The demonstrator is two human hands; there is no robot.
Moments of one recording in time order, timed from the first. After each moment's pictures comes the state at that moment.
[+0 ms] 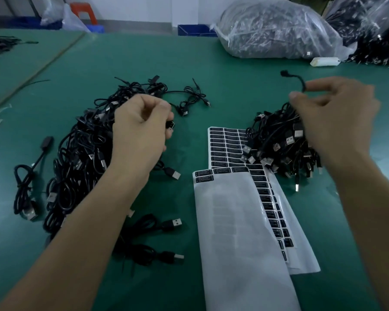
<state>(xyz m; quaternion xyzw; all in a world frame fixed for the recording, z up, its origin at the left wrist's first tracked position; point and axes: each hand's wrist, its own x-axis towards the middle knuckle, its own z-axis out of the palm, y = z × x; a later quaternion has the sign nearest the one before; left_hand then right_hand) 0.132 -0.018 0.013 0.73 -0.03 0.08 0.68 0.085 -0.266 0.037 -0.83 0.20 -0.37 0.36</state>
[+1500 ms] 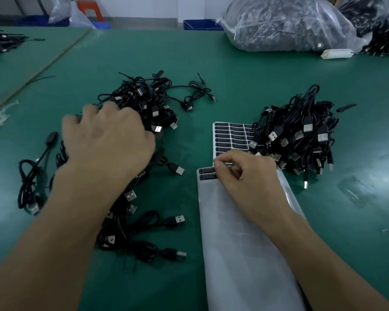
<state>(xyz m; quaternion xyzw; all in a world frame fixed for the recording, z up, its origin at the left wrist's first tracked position) 0.129 0.014 0.026 0.99 -0.01 0.11 -0.03 0.066 -0.188 -0.057 -0.90 -0.05 -0.25 0.35</state>
